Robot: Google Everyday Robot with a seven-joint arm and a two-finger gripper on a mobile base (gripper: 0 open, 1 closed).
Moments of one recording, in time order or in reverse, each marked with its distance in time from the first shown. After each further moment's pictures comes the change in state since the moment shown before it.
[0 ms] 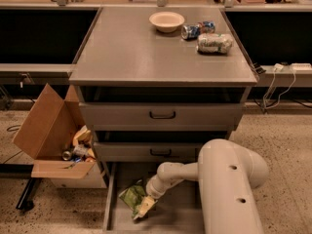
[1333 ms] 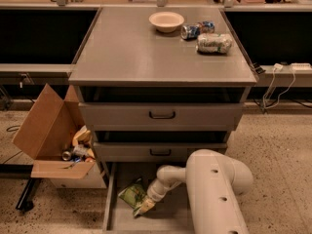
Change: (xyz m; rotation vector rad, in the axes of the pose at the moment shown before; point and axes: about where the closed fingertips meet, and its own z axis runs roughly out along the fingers) arm 0.036 -0.017 0.054 -0.064 0.049 0.063
